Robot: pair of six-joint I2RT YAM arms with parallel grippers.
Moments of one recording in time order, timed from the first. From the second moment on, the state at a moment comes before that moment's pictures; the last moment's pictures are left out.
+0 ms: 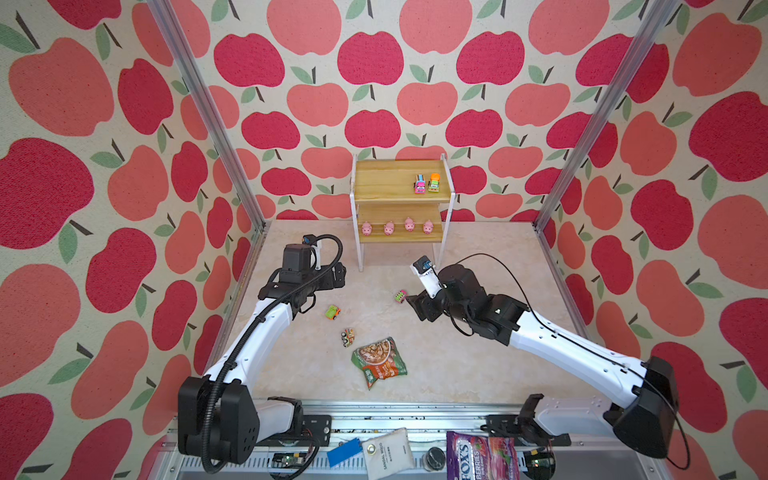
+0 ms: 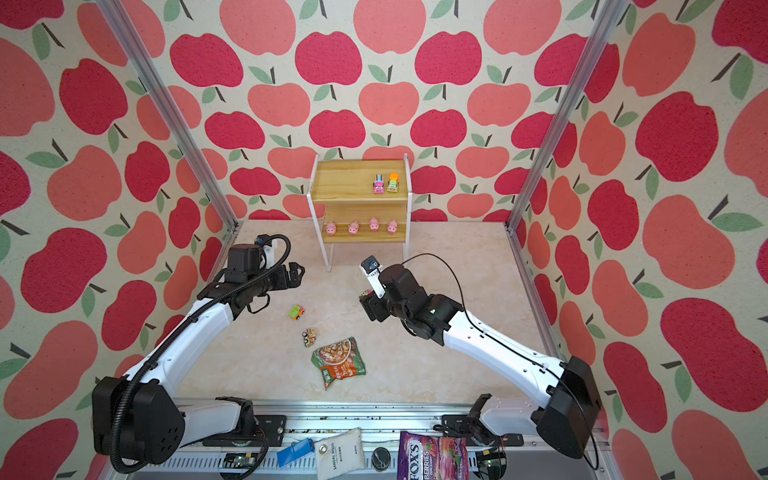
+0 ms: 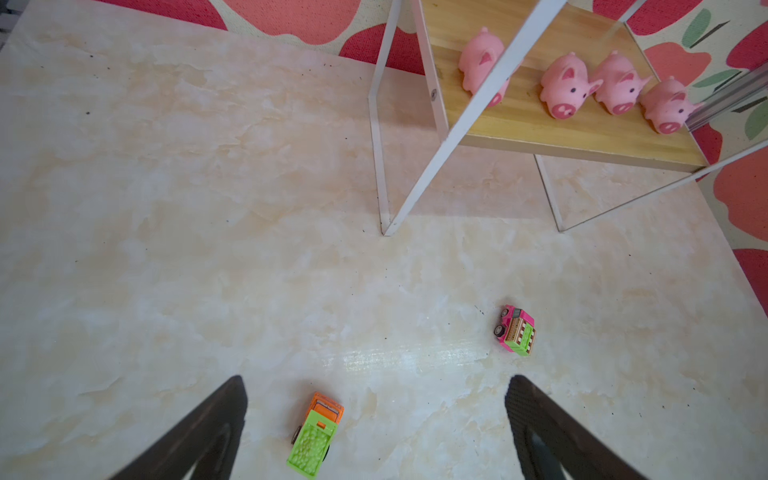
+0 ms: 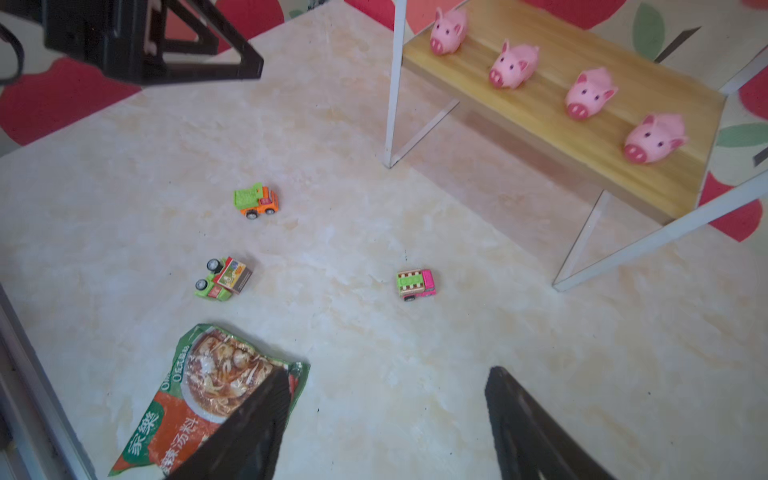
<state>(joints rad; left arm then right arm) -0.15 1.29 1.01 -0.42 0.15 -0.23 0.94 1.30 1.05 -0.40 0.11 0.03</state>
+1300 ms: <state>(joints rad) -0.33 0.93 0.96 -0.74 0.18 -0.32 0.80 2.15 1.59 -0.58 0.08 -0.22</state>
